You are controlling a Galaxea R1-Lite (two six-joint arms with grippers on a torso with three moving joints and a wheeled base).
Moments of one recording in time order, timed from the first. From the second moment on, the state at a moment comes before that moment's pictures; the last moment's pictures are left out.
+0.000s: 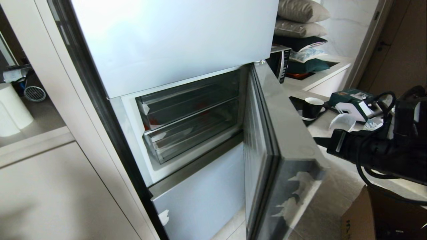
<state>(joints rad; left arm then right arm) 0.00 0.00 -0.01 0.02 0.00 0.01 0.29 1.48 -0.74 -0.42 0.09 0.49</state>
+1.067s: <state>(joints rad) 0.00 0.00 -0.01 0.02 0.00 0.01 0.66 2.10 -1.36 -0.73 0.05 0.41</state>
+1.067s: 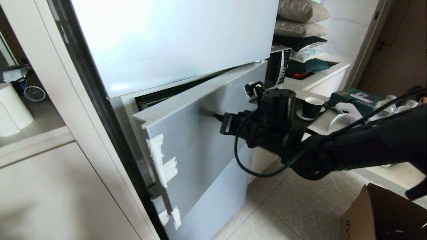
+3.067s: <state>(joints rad) 0.00 0.00 -0.01 0.02 0.00 0.01 0.06 0.31 -0.02 -0.07 -0.06 -0.04</state>
